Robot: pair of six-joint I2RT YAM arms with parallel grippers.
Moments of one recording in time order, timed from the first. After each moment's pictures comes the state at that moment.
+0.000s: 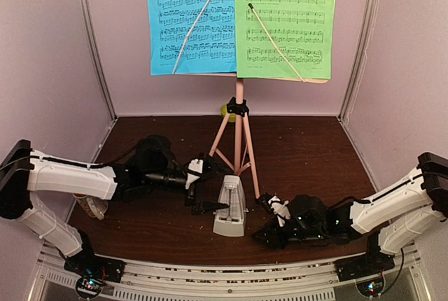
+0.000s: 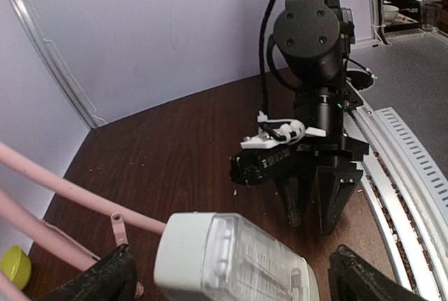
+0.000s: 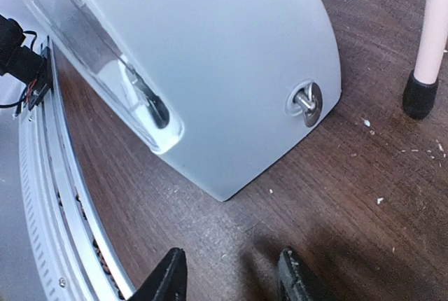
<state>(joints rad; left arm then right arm) -0.93 1.47 0.76 0.40 0.58 0.48 1.16 1.37 0.37 0.38 0.01 0.51</state>
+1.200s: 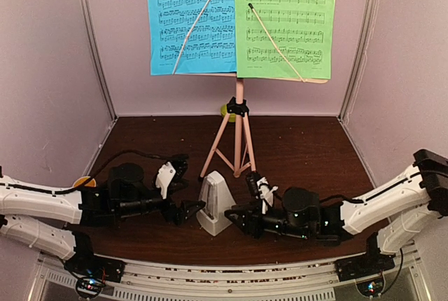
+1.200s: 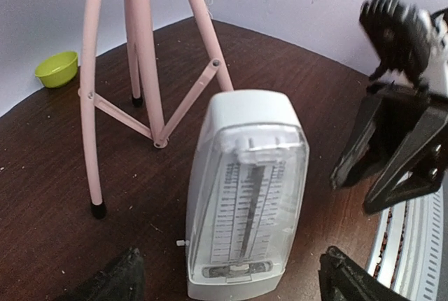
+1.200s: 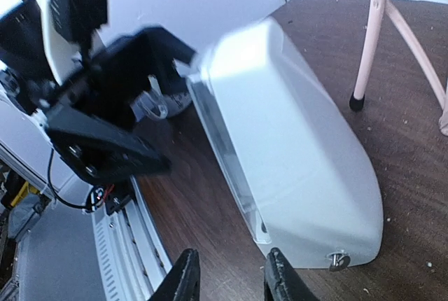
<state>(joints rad) -1.07 1.08 0.47 0.27 -0.03 -0.11 1.29 1.48 0.53 0.68 0.17 0.57</state>
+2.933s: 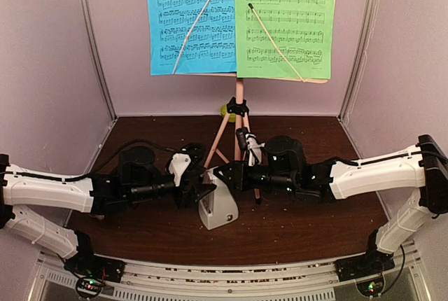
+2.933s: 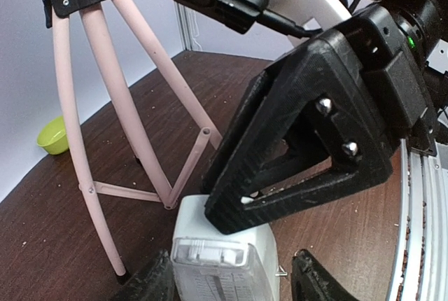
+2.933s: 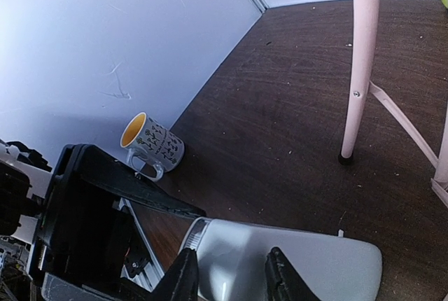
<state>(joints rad) -1.05 1.23 0.63 0.31 0.02 0.09 1.08 1.53 0.92 0.32 -0.01 0.69</state>
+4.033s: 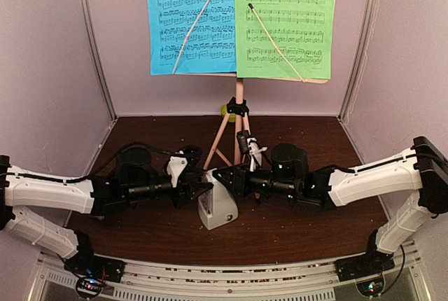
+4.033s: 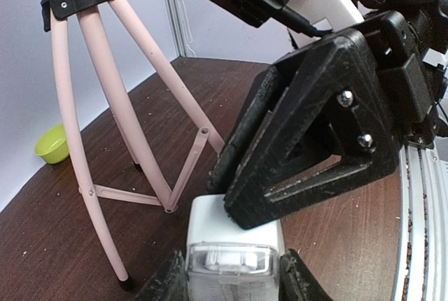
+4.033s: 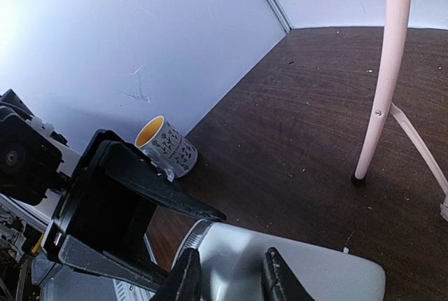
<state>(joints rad) -1.01 1.22 0.59 0.37 0.09 0.13 1.08 1.54 0.82 0.49 -0.01 0.60</state>
